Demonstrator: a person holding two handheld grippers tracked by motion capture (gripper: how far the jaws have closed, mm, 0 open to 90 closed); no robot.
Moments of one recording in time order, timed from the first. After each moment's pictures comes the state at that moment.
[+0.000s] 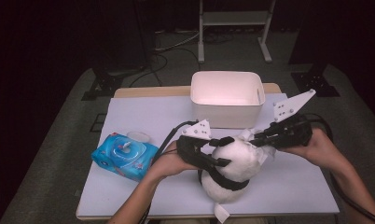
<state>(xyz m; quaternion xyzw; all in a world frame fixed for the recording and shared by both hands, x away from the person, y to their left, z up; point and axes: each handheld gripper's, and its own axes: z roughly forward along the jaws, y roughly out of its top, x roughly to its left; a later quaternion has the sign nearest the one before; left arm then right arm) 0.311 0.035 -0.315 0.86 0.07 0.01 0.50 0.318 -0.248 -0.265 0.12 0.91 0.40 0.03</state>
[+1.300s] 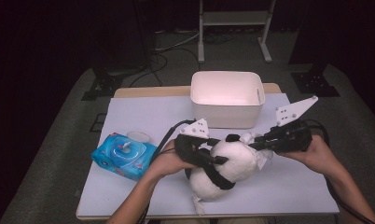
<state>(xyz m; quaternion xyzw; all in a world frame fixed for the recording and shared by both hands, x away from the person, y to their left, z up) 0.312 0.035 -0.314 0.87 0.07 0.02 0.49 0.314 -0.252 -0.280 0.13 0.89 0.43 0.02</state>
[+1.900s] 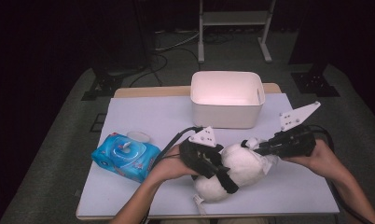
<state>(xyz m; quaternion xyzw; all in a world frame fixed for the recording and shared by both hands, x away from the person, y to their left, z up) 0.304 0.030 -0.330 0.89 0.06 0.02 0.45 0.312 -0.268 -0.299 0.14 0.89 0.43 0.00</state>
